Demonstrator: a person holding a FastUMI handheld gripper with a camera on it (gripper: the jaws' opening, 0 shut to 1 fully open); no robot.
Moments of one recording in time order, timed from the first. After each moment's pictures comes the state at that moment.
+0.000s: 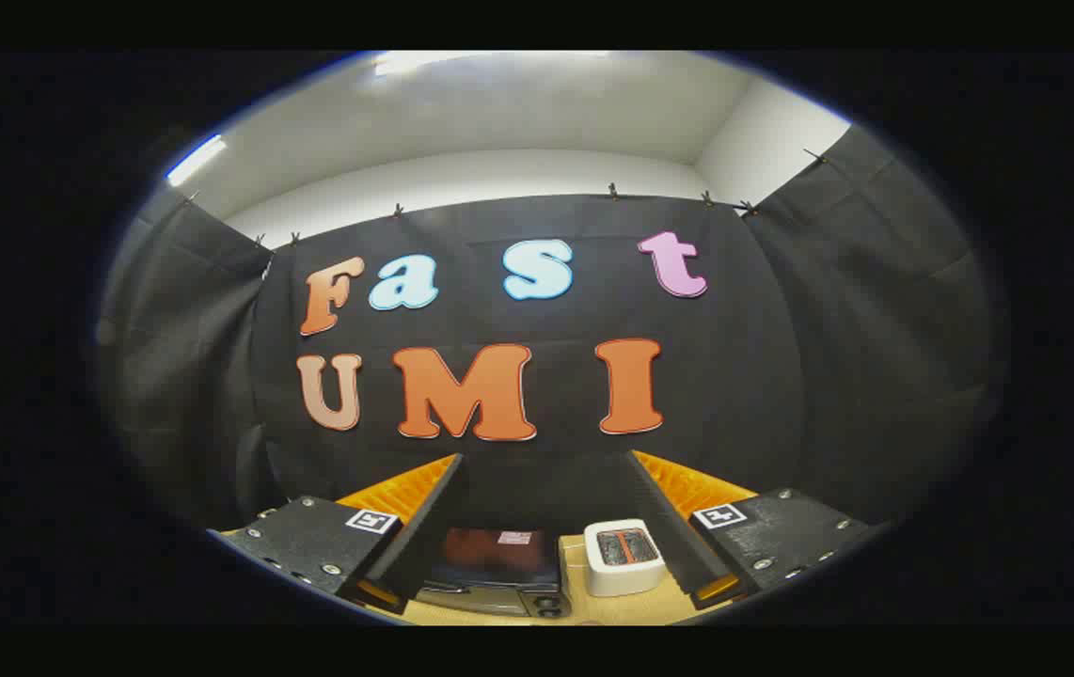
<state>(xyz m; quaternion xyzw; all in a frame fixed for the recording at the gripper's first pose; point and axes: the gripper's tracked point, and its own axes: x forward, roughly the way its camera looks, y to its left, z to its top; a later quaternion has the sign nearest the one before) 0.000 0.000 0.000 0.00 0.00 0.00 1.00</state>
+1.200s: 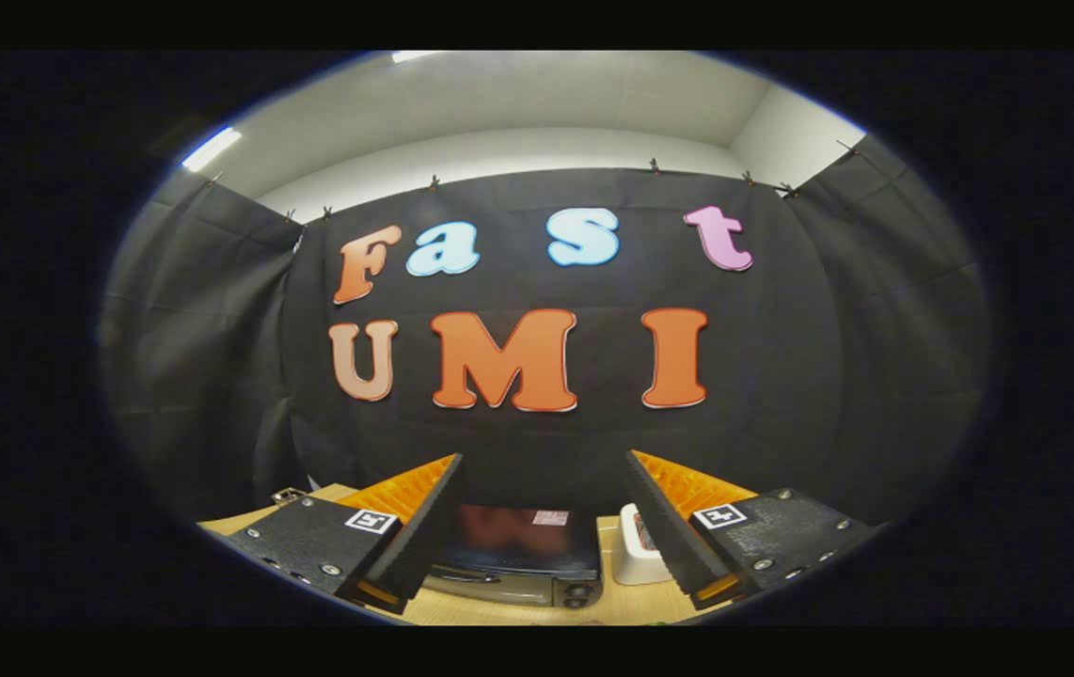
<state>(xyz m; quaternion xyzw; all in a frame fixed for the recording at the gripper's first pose) 0.009 0.062 -0.070 -0.02 0.07 0.06 1.00</state>
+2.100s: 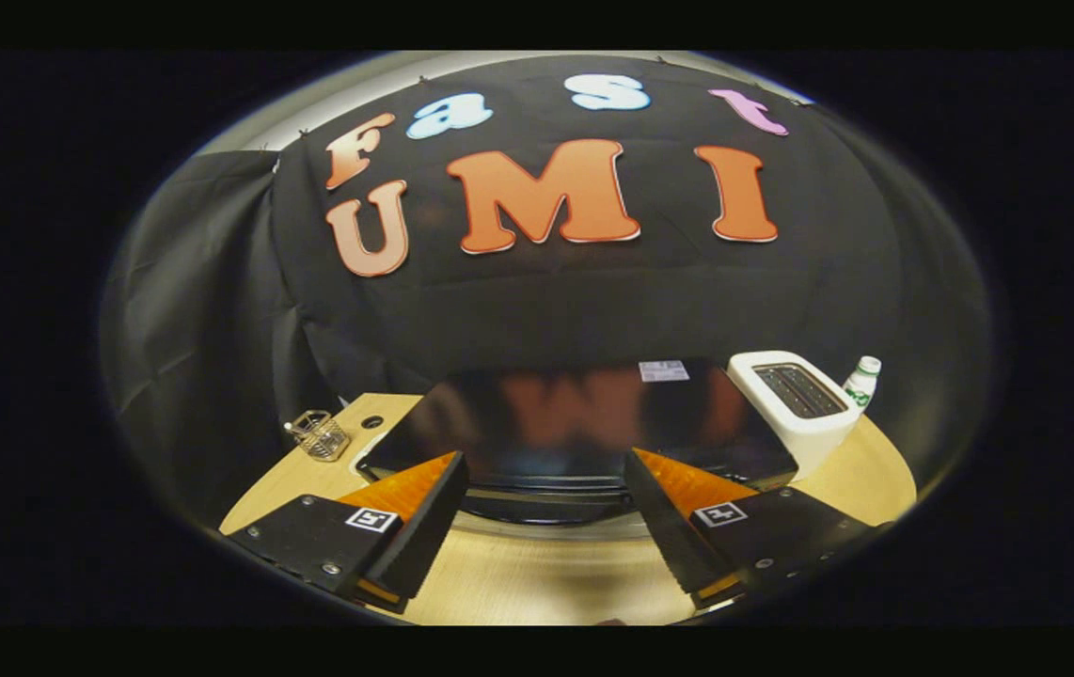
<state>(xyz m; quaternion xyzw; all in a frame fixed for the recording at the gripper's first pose) 0.017 0.155 -0.277 0.03 0.30 0.06 0.95</state>
